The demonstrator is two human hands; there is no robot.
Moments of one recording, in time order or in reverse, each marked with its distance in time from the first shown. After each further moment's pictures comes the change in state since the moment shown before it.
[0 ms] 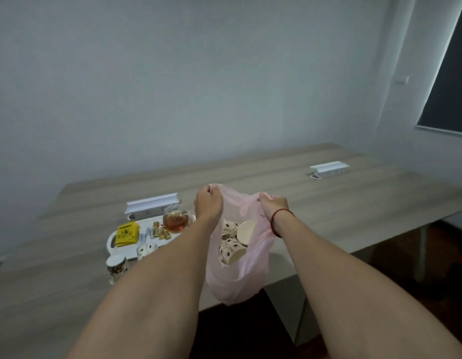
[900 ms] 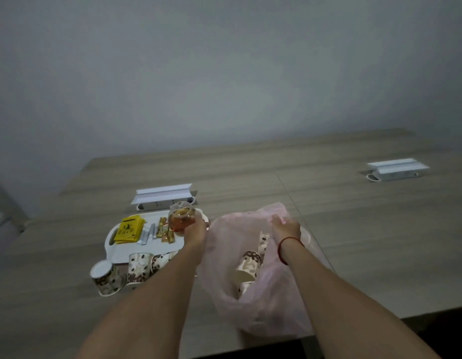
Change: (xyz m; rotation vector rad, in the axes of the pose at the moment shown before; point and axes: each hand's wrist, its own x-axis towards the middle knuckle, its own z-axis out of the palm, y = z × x) left_hand 0.135 -0.118 0.065 -0.208 0.097 -0.629; right_hand 0.209 0.072 0.082 -0.146 -0.058 0.064
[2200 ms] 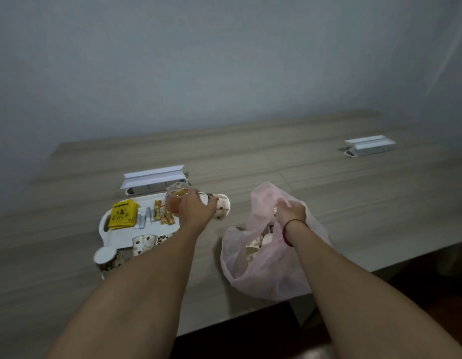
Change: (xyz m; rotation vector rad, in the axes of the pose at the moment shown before) left_hand 0.018 0.002 -0.051 0.633 0.065 0.603; right_hand -0.063 0.002 0.013 -0.061 0.132 0.063
